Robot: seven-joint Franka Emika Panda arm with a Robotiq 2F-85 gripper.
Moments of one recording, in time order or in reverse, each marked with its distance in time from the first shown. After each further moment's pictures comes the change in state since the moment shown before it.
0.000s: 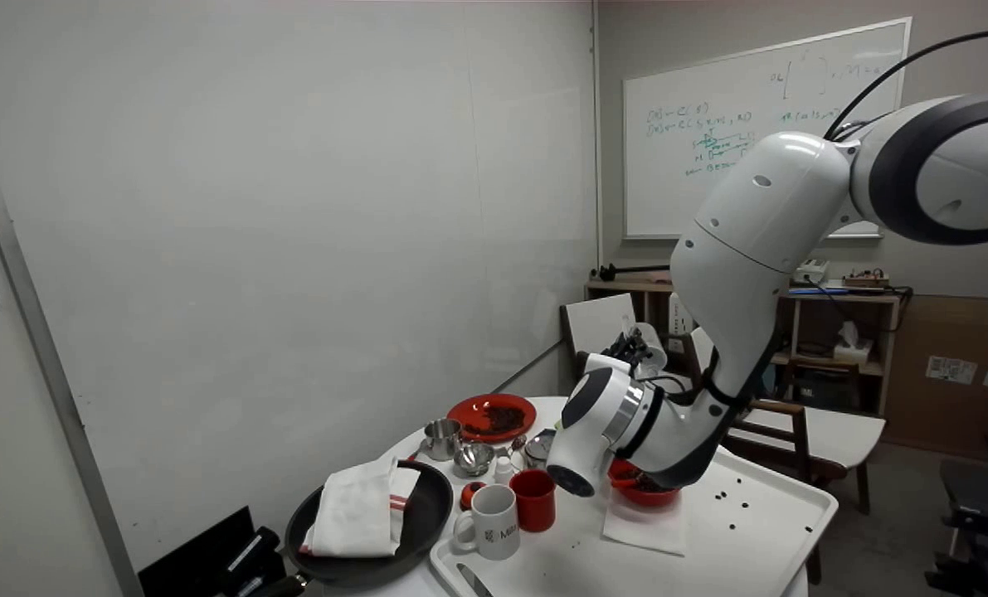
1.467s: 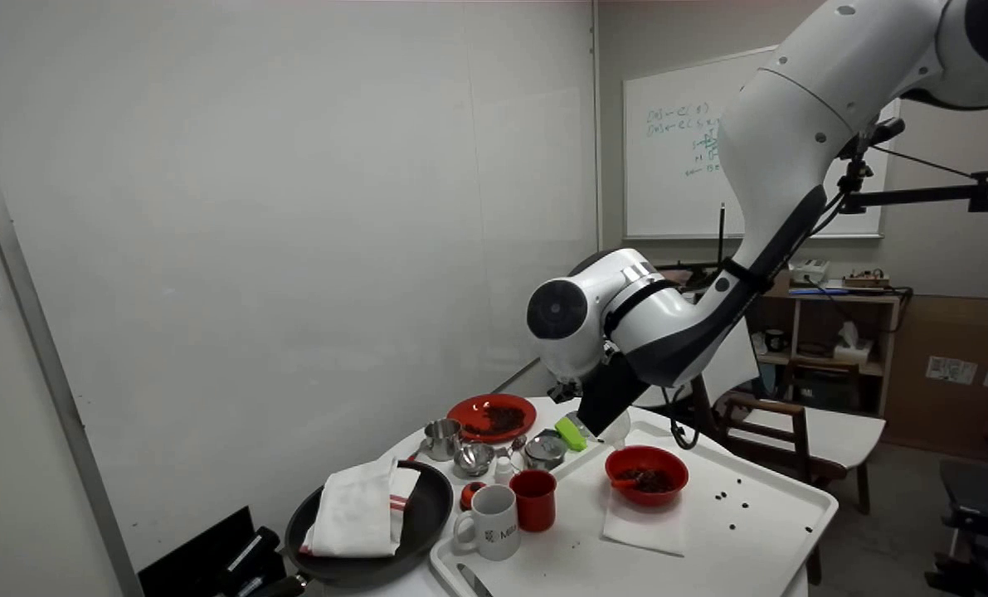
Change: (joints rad) arm -0.166 -0.368 0.178 -0.202 0.385 0.804 -0.563
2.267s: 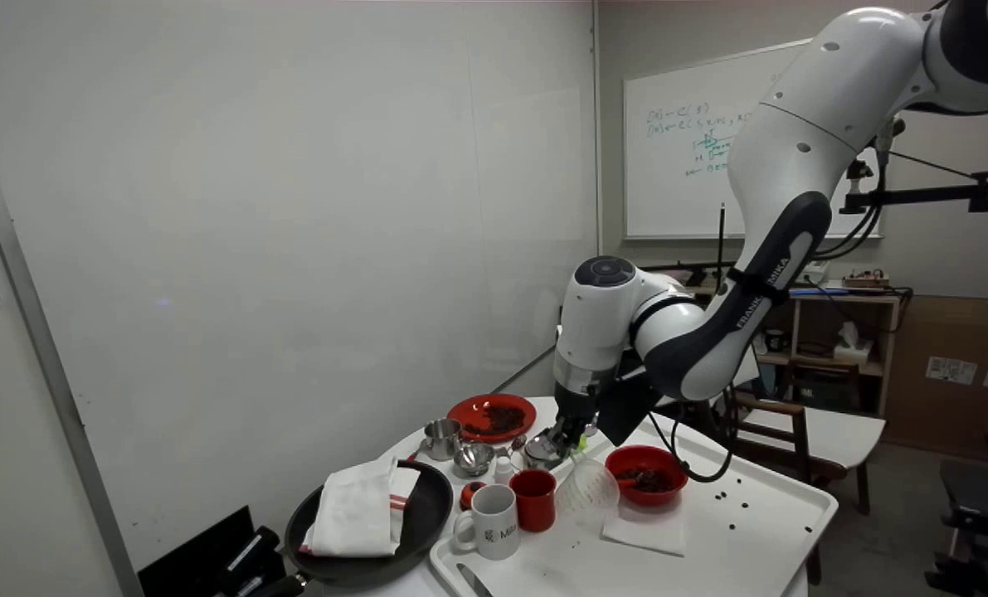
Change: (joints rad) arm -0.108 0.016 0.010 -0.119 0.421 0.585 -0.537
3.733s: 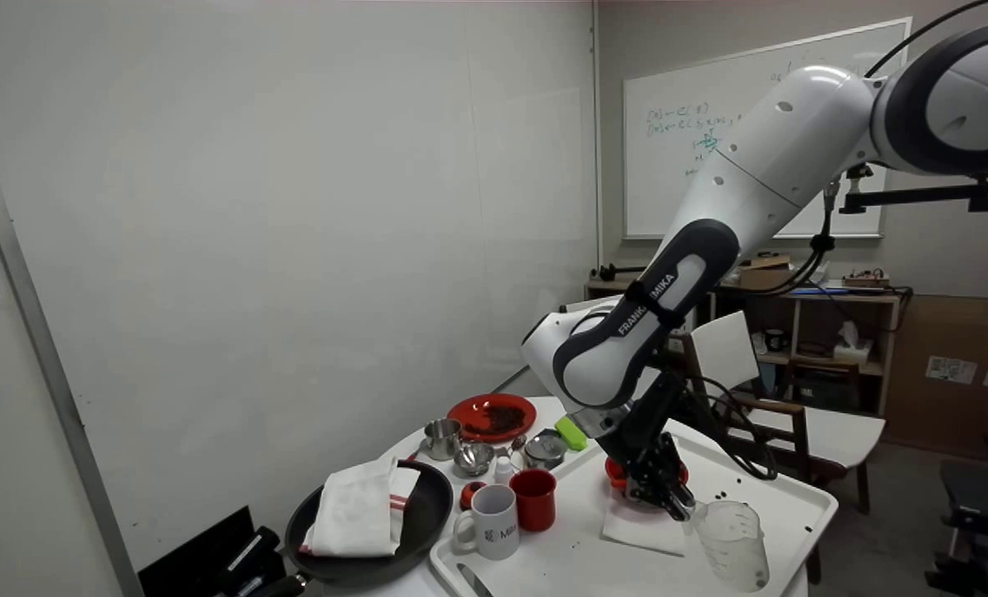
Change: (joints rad) arm 0.158 0.204 -0.145 0.294 0.727 -0.940 -0.575
